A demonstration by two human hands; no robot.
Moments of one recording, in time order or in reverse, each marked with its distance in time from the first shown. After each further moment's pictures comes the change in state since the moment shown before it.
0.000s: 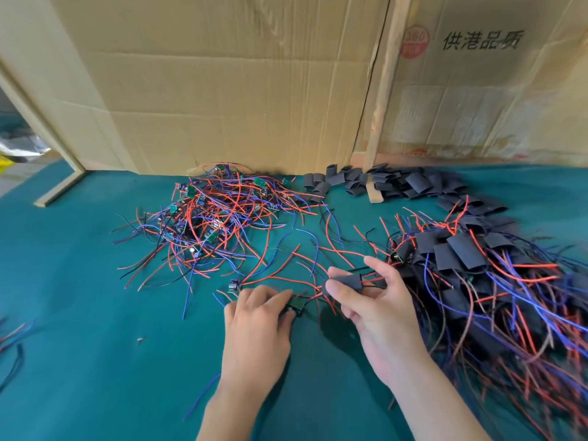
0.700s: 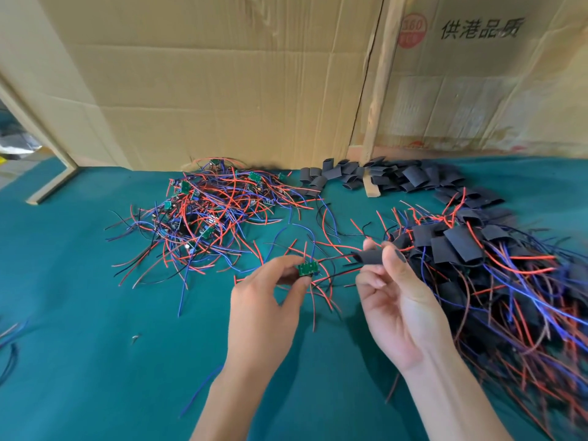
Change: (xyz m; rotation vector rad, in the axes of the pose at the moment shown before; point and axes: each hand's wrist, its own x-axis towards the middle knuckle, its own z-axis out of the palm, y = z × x) left_hand 0.014 0.028 -0.016 -0.484 0.247 0.031; right_hand -0.001 -0.026 -0.007 0.628 -0.113 0.086
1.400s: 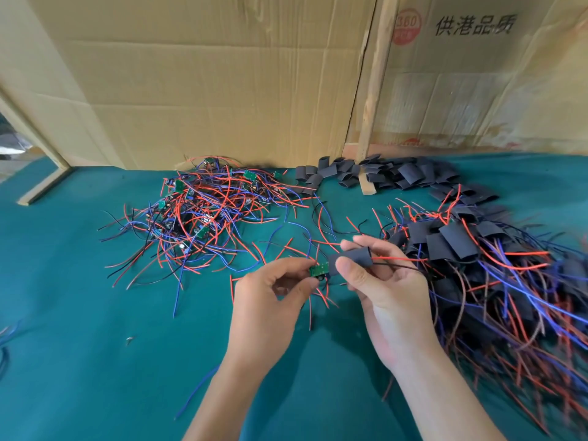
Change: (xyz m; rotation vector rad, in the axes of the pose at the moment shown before) left_hand 0.005 0.005 0.003 -0.325 -0.160 -0.179; right_hand 0.000 0.010 0.001 -0.536 0.036 -0.271
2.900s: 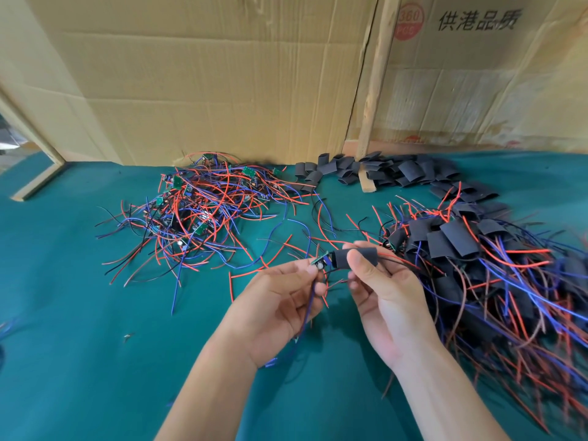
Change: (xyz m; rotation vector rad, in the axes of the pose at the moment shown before) left_hand 0.014 0.013 -0.001 -0.886 -0.363 -0.686; right_hand 0.003 0.004 -0.006 0.108 -0.013 0.156
